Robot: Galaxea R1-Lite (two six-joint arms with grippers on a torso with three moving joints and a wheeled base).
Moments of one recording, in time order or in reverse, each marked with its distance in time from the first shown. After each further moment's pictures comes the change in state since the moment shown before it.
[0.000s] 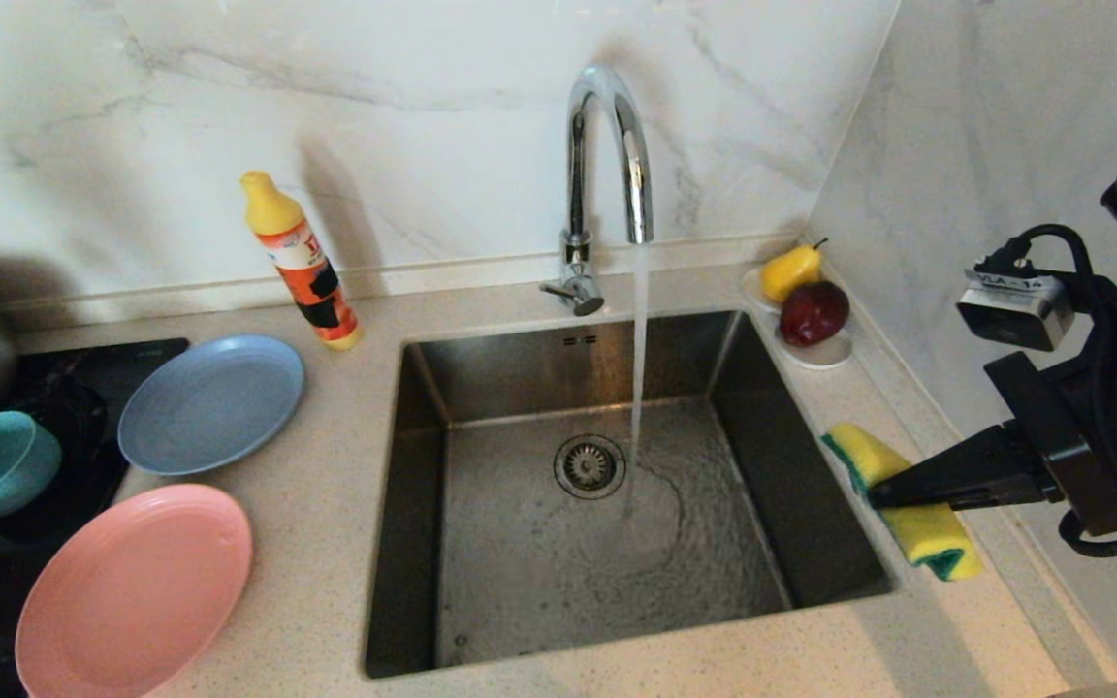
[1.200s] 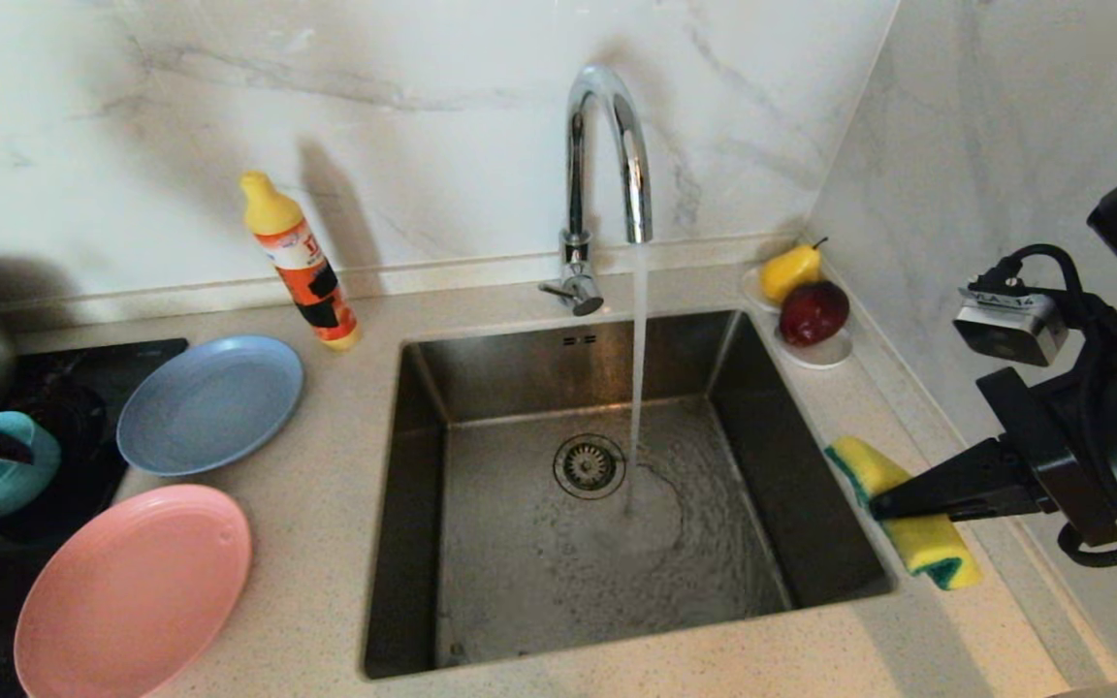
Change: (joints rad) left arm -0.482 -0.107 -0.042 0.044 0.108 0.197; right arm -0.024 0.008 0.028 -0.001 -0.001 -0.002
